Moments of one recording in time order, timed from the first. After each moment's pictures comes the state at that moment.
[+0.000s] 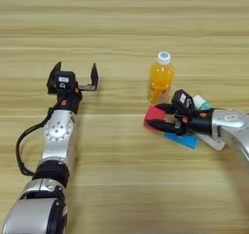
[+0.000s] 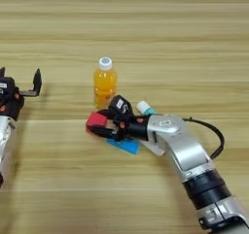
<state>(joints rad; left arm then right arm) -0.40 0.13 0.13 0.80 -0.07 -0.61 -0.10 -0.29 -0.36 0.31 0.07 0.22 0.34 0.88</state>
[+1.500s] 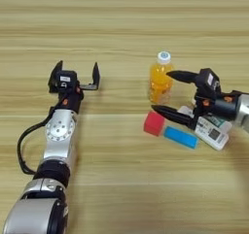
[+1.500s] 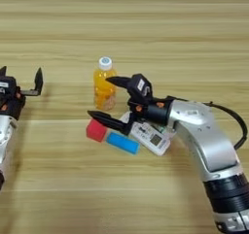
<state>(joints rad) -0.40 0.12 0.12 0.79 -0.07 -0.61 -0.09 -0.23 -0.47 0.10 -0.27 0.38 0.34 0.92</state>
